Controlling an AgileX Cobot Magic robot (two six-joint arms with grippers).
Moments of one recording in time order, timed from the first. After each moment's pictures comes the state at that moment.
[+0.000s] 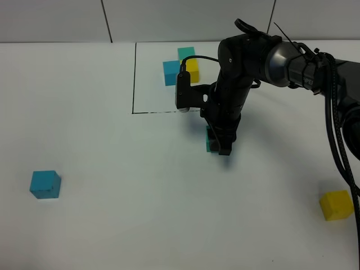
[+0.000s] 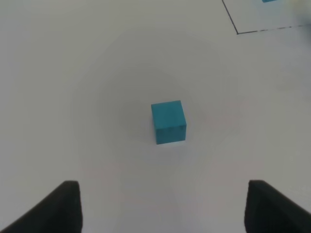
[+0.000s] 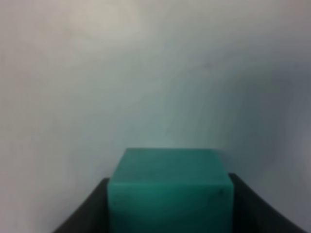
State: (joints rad) left arm -0.02 -0.01 -0.51 -0.08 1.06 0.10; right arm 0.48 2.27 -1.69 0.13 0.98 -1.13
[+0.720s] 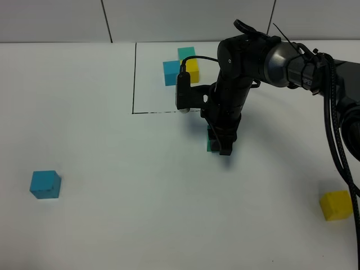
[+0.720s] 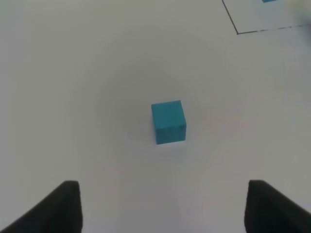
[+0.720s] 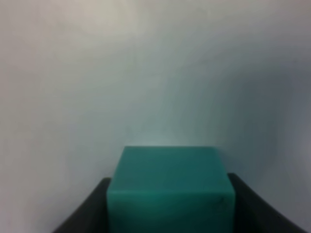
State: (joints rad) left arm -0.02 -0.01 -0.51 -0.08 1.06 0.10; right arm 0.48 2.27 -1.70 0.11 0.98 -1.13
